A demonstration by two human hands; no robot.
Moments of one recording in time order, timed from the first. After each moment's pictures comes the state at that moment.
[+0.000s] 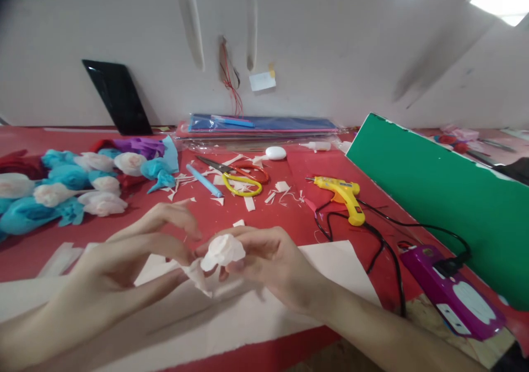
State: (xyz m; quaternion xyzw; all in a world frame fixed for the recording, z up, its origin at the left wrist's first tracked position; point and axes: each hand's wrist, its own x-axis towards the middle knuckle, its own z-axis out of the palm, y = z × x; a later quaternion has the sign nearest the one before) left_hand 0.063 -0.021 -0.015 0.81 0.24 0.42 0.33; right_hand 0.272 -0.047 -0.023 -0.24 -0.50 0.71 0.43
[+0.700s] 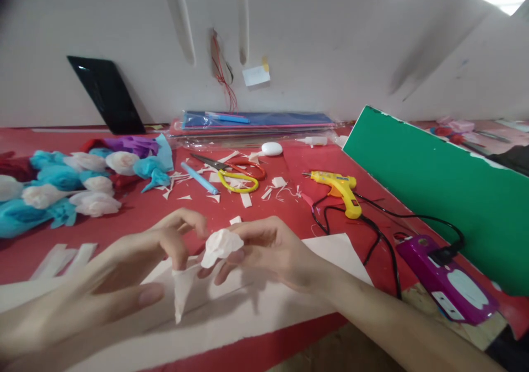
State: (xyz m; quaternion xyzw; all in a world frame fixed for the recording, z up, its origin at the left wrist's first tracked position) left_hand 0.055 -0.018 -0.012 0.75 0.22 0.29 0.55; right_hand 0.280 -0.038 -0.025 -0.23 -0.51 0.73 0.40
